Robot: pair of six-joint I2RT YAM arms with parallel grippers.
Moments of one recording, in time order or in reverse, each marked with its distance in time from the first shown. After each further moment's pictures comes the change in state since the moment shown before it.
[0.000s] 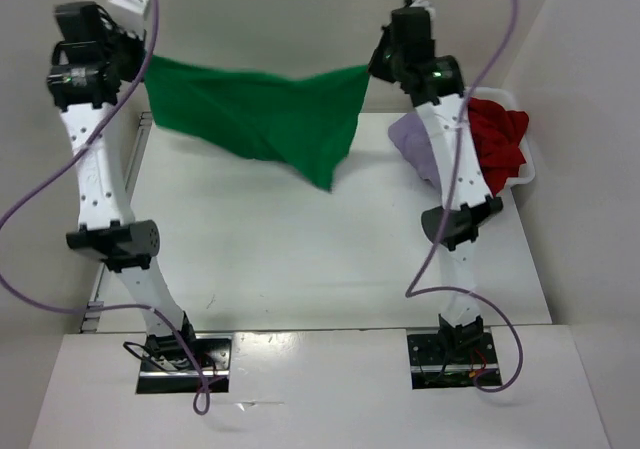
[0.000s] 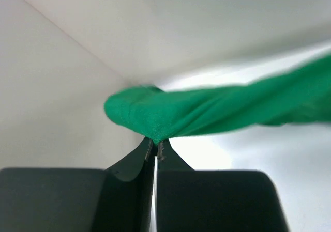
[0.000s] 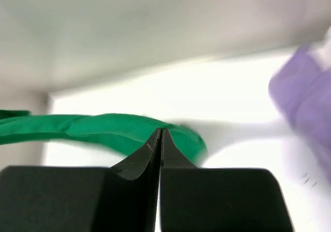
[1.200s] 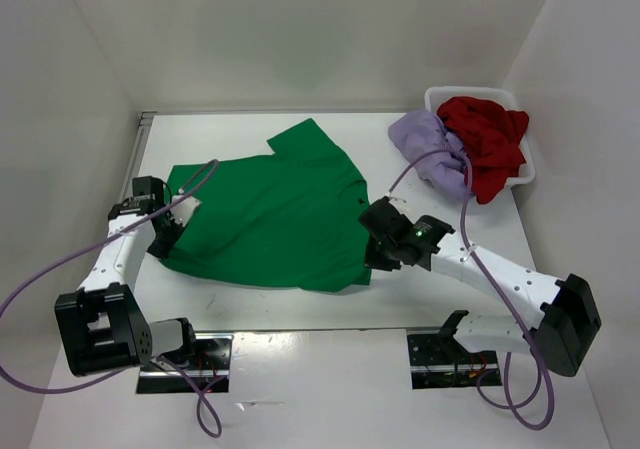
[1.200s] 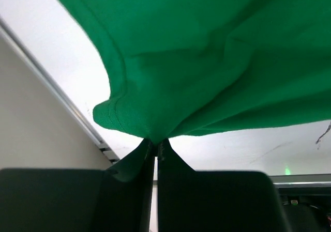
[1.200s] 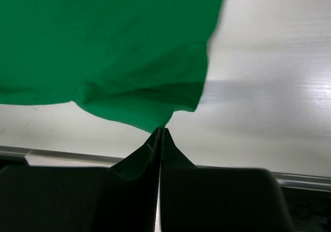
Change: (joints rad) left arm 0.031 -0.693 -1.693 0.147 -0.198 0.220; right arm 0.447 -1.028 -1.908 0.212 0.009 0.454
